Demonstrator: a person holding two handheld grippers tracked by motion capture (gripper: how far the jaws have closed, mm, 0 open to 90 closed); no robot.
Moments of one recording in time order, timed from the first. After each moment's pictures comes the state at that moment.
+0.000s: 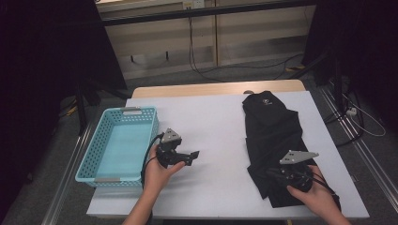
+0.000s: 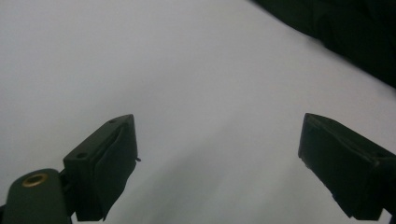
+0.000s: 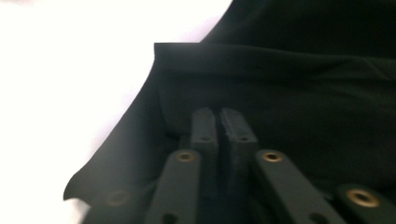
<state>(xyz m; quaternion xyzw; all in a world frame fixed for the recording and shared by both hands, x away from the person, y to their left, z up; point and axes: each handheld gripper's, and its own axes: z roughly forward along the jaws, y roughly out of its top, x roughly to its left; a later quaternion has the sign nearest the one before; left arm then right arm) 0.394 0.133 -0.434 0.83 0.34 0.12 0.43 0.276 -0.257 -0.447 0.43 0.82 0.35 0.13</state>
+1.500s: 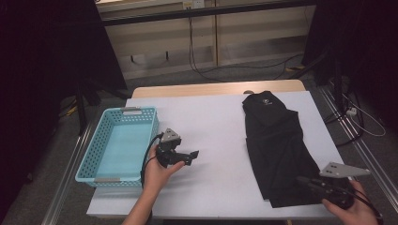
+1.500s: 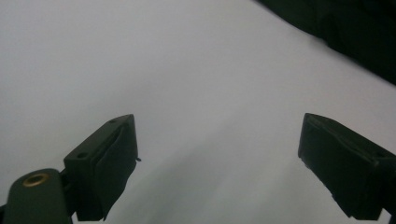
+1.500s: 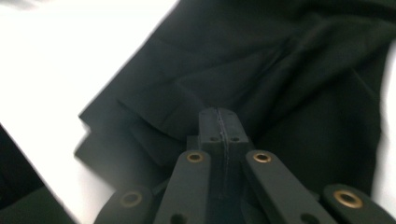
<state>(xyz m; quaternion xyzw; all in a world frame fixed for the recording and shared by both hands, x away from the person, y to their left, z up) 0.395 0.134 -0.436 0.83 0.34 0.12 0.43 0.215 -0.325 -0.432 0.47 0.78 0.38 0.17</state>
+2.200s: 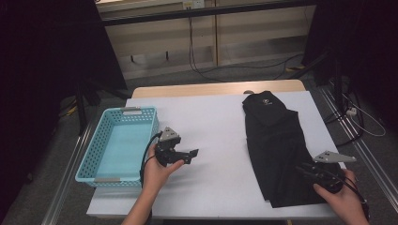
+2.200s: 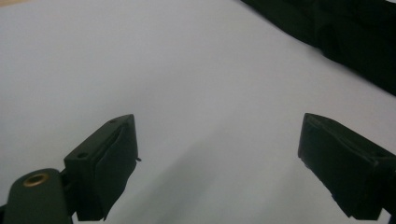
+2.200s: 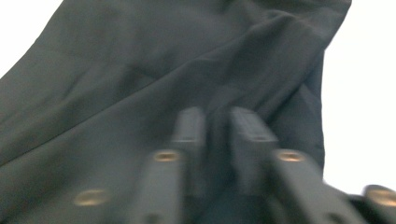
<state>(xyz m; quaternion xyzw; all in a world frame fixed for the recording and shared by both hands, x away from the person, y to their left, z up) 0.396 0.134 -0.430 0.82 0.34 0.12 0.44 0.260 -0.325 -0.453 0.53 0.76 0.32 0.21</state>
